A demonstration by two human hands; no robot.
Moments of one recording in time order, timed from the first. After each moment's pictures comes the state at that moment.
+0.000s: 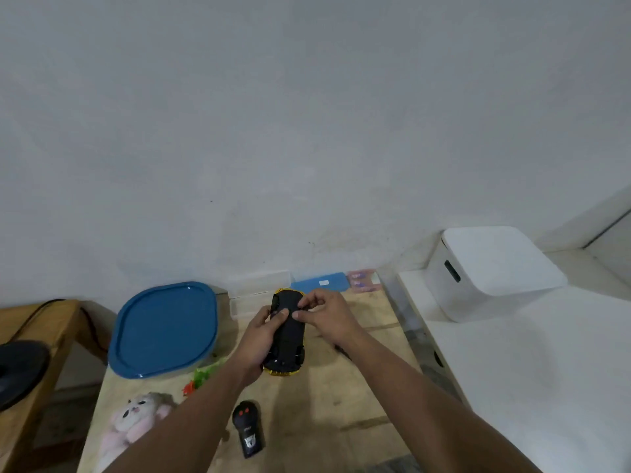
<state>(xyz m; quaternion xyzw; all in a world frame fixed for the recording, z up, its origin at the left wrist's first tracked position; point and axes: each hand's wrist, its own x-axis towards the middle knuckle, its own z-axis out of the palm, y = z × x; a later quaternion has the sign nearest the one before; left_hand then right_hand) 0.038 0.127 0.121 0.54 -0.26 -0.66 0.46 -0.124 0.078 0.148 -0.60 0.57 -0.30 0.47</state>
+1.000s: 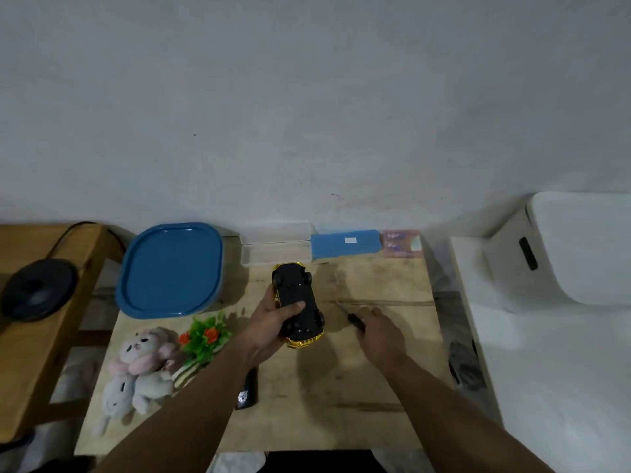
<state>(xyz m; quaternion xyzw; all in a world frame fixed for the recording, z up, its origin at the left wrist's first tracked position) 0.001 0.108 0.066 0.56 -0.10 -0.67 0.48 -0.234 0.058 -0.029 -0.73 0.63 0.07 0.25</state>
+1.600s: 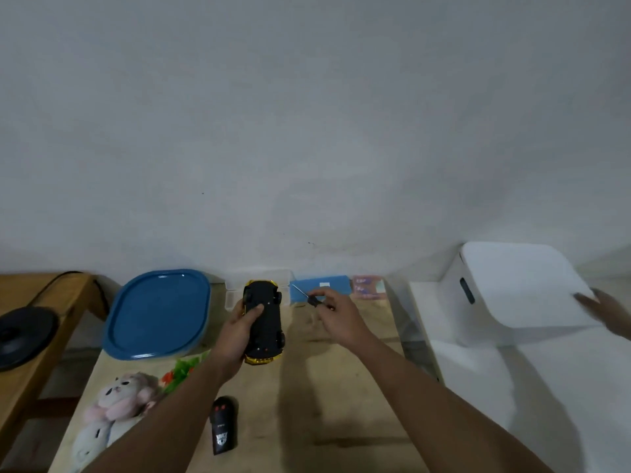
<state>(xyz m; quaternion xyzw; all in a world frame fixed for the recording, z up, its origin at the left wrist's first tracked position) 0.016 0.110 0.130 0.60 -0.18 -0.58 0.52 -0.188 0.031 0.137 -0.63 0.54 -0.25 0.50</state>
